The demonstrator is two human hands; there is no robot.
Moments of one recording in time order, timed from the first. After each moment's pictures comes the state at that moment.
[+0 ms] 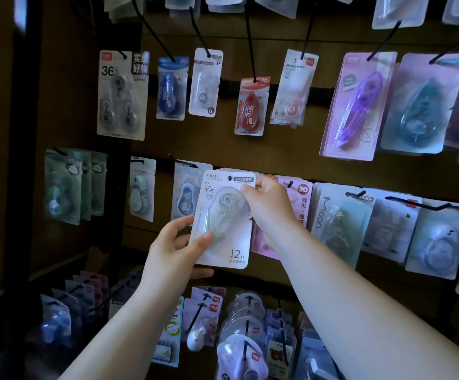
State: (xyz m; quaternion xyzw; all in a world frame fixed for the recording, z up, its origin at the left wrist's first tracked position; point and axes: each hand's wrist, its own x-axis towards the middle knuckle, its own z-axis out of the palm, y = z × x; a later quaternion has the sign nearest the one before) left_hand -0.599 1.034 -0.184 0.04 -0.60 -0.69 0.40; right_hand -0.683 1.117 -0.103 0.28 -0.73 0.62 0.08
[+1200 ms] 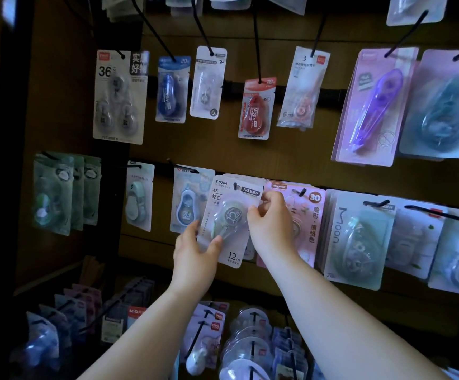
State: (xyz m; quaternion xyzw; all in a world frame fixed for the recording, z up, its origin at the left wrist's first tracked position) left_hand -0.672 1.015 -0.187 0.15 -0.70 -0.56 0.41; right_hand -0.722 1.102 -0.127 0.27 -0.79 0.52 0.21
